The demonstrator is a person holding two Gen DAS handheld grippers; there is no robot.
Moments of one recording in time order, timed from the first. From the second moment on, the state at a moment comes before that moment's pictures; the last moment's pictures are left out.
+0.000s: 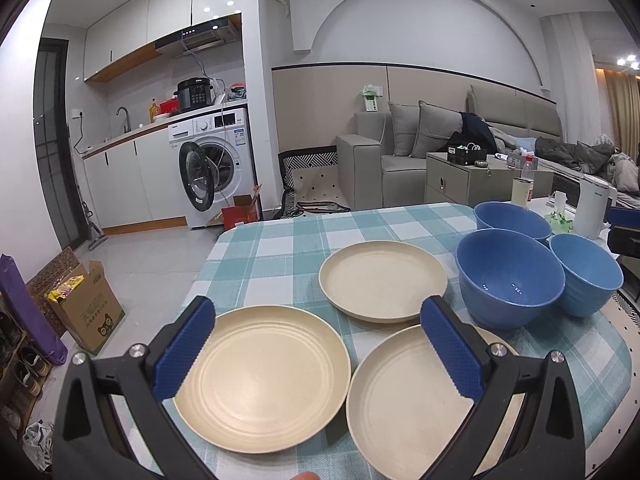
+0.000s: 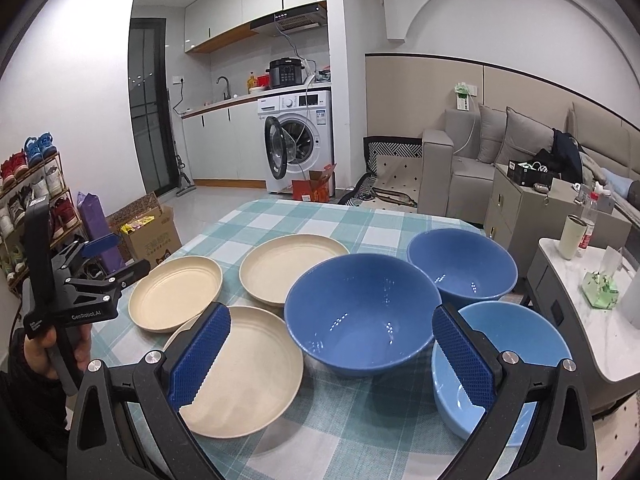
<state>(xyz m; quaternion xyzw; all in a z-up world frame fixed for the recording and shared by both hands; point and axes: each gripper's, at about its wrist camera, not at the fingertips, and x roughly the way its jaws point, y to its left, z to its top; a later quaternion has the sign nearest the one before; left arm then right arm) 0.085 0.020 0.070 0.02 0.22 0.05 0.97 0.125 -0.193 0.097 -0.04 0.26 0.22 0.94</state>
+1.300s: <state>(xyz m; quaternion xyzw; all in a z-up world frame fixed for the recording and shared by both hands) 0.175 0.048 0.082 -0.02 0.29 0.01 0.96 0.278 -0.158 0.136 -0.04 0.33 0.24 0.91</state>
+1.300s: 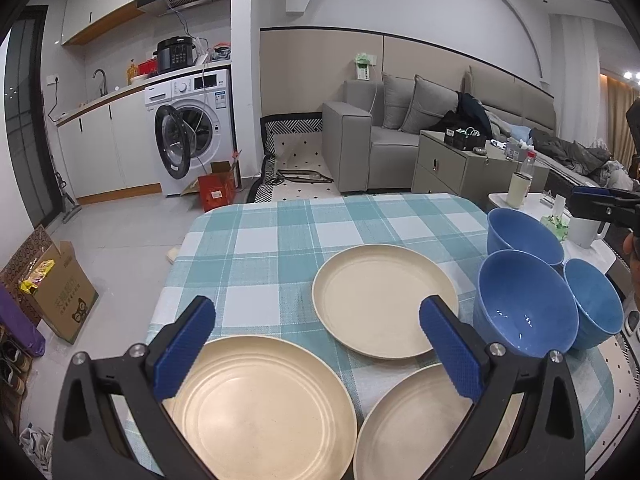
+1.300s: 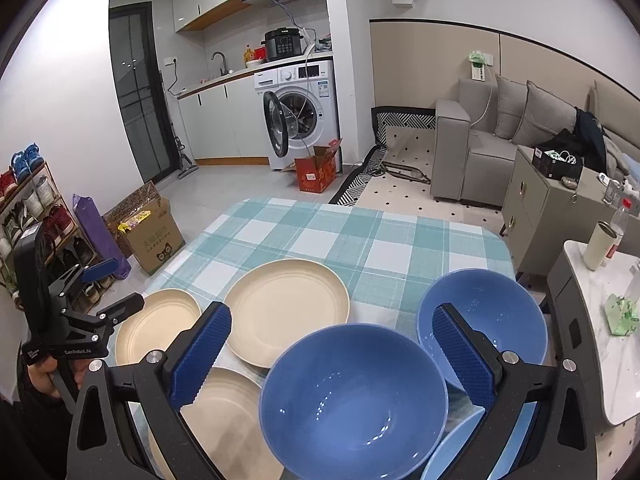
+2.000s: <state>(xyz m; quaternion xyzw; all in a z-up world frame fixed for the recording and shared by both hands) 0.224 0.047 0.074 -0.01 0.33 0.01 0.94 0.354 -0.126 0.108 -0.06 0.40 0.25 0.88</state>
